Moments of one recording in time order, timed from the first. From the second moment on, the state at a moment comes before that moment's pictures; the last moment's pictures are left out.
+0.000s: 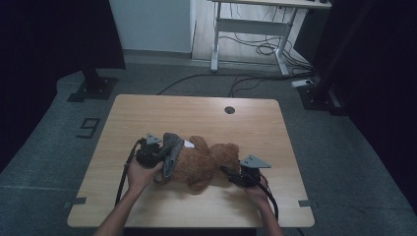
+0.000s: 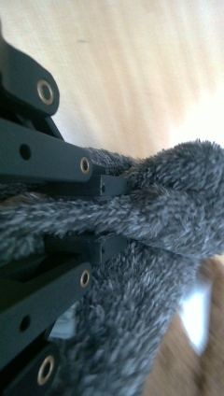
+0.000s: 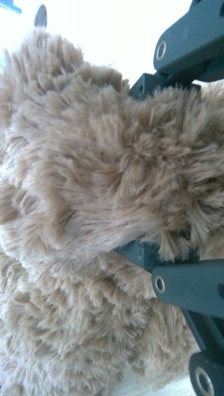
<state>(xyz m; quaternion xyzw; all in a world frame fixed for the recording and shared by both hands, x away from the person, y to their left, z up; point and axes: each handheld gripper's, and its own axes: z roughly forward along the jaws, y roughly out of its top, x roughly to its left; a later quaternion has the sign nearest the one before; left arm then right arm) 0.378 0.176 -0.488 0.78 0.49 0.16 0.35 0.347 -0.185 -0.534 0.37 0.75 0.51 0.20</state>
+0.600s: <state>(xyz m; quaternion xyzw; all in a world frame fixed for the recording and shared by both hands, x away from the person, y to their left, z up) 0.373 0.033 -0.403 0.82 0.36 0.15 0.43 0.346 -0.186 -0.534 0.37 0.75 0.51 0.20</state>
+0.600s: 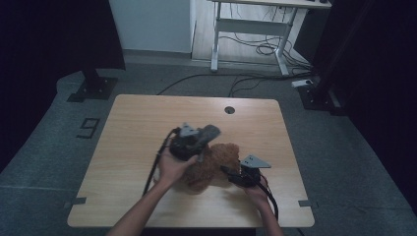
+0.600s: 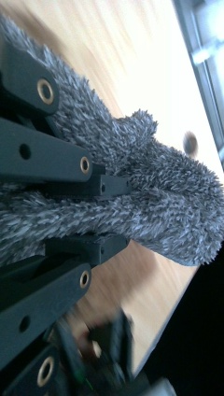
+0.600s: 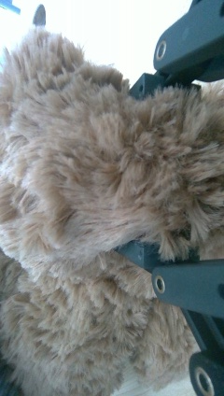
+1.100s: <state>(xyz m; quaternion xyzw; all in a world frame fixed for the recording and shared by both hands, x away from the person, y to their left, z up) 0.395 -0.045 -0.450 0.85 0.33 0.12 0.39 0.345 -0.183 -0.537 0.37 0.75 0.50 0.21</state>
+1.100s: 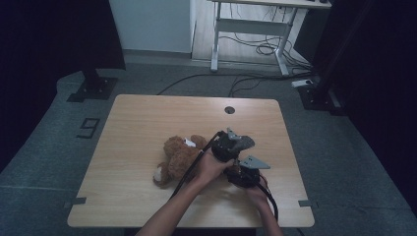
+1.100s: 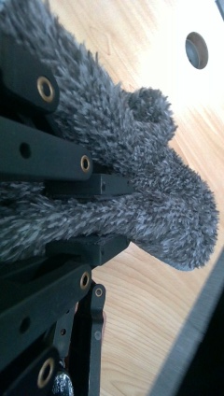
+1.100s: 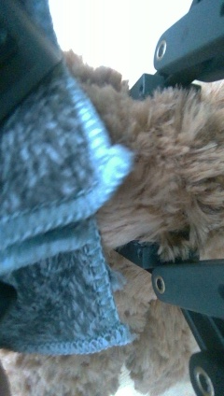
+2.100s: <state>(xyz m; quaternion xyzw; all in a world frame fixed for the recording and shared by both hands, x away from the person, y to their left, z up) 0.401 0.167 -0.478 0.80 0.49 0.18 0.28 0.345 -0.179 -0.538 0.36 0.75 0.50 0.22</state>
